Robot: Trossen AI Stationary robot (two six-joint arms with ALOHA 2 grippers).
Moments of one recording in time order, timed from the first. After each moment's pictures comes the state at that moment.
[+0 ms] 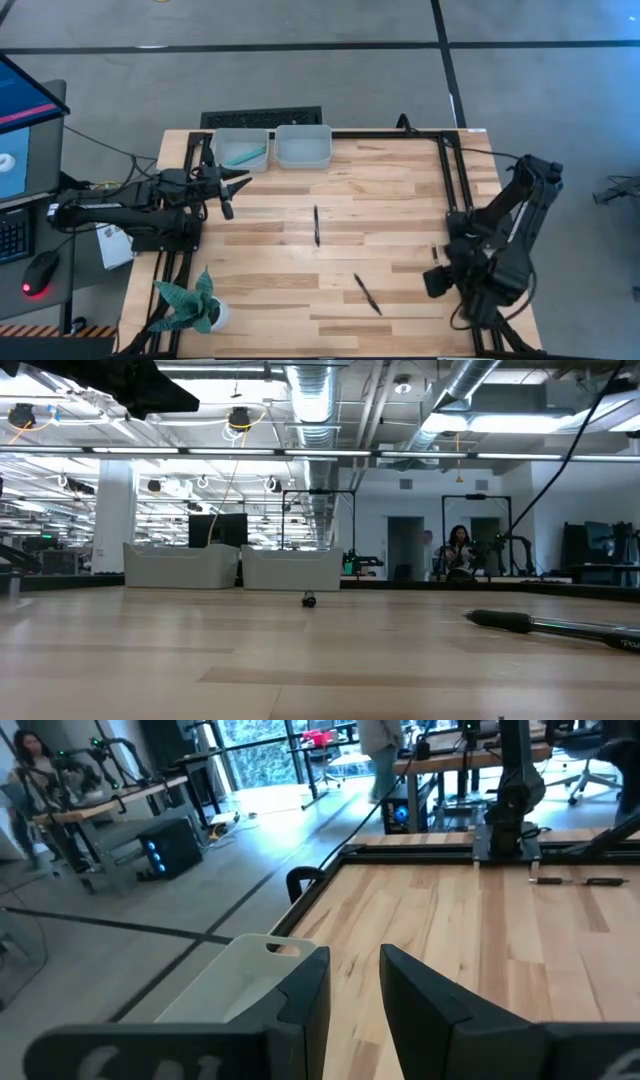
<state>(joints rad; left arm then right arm) 0.06 0.49 0.52 -0.17 -0.38 0.11 1.09 1.39 1.11 -1.35 0.36 2.32</state>
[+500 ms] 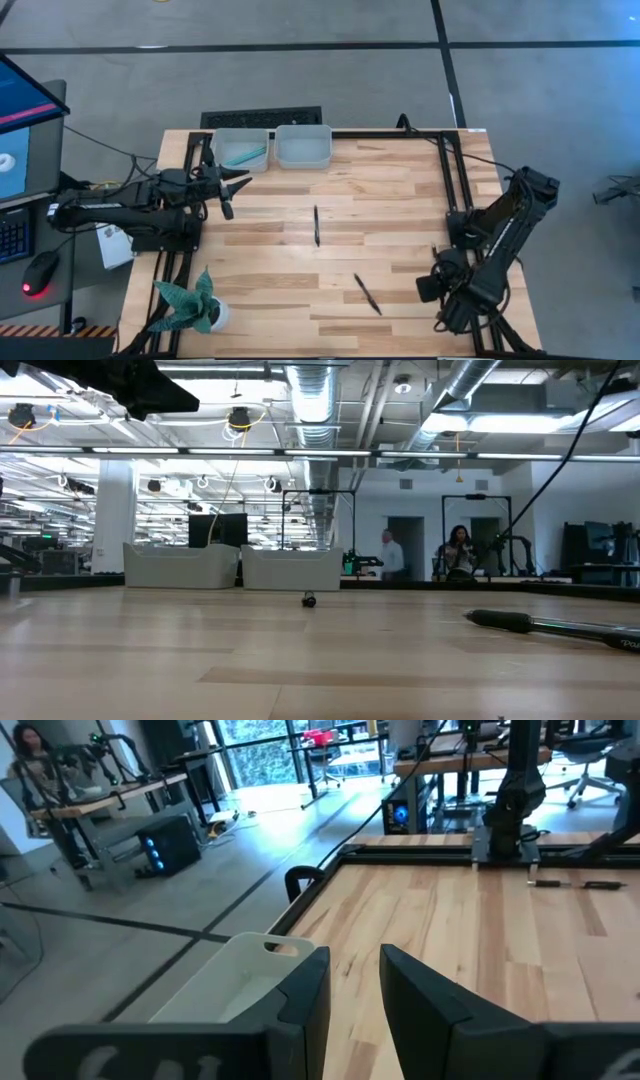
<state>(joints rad) 0.06 0.49 0.52 -0.17 -0.38 0.09 1.01 1.53 1.11 -1.33 0.05 2.33</state>
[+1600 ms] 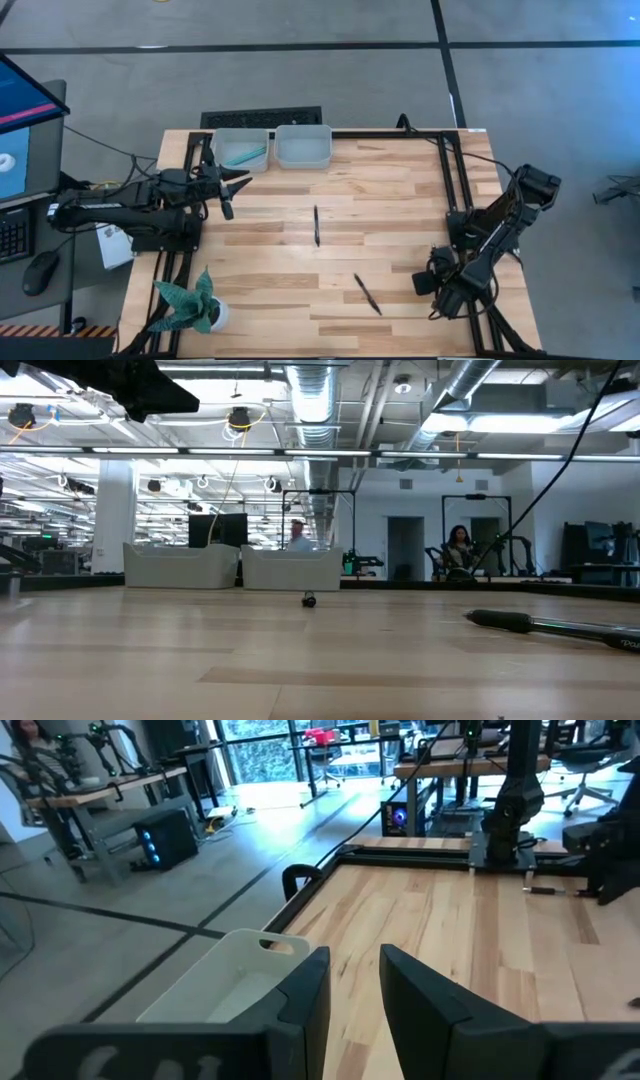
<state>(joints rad) 0.06 0.49 0.52 -0.17 -0.38 0.06 1.00 1.51 0.68 -0.83 0.05 2.34</state>
